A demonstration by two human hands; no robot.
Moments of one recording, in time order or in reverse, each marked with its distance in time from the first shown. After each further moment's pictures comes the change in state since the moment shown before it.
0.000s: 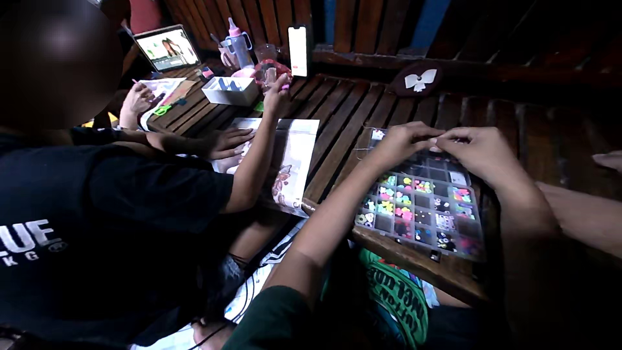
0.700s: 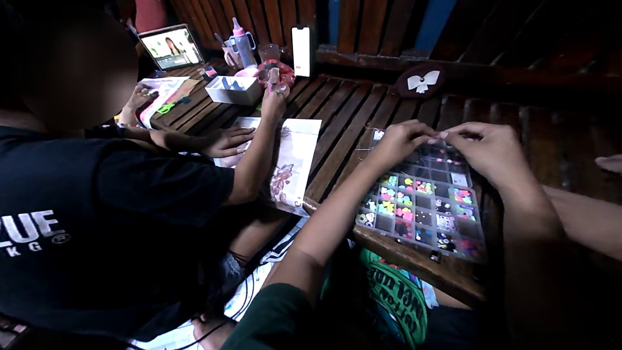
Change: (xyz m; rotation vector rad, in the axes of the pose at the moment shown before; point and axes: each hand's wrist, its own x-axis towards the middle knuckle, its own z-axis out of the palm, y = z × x) left_hand 0.001 -0.003 0.000 0.002 0.075 -0.079; right_hand 0.001 0.002 -0.004 0.009 0.095 -0.044
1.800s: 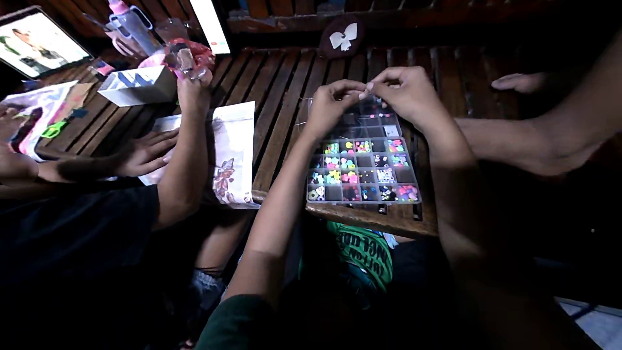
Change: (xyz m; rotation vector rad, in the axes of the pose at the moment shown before) left_hand 0.001 0.005 -0.005 -0.273 -0.028 -0.220; right_hand 0.002 -0.005 -0.003 0.172 -0.029 -0.006
